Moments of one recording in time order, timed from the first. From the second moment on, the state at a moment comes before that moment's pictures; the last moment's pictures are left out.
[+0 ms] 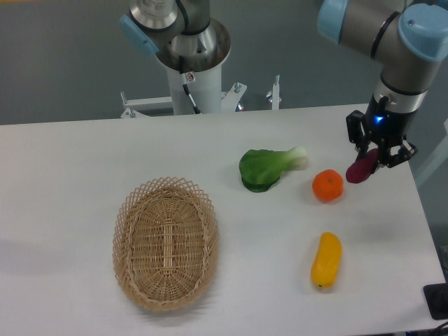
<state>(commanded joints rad) 2.81 -1.89 -1.43 -1.26 1.45 1.67</state>
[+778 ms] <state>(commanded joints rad) 2.63 -1.85 -1.52 -1.22 1.41 1.38</state>
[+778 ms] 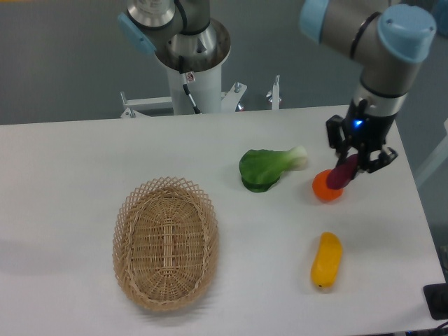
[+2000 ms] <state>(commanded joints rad) 2.12 -1.96 -1.72 -0.85 1.57 0.76</state>
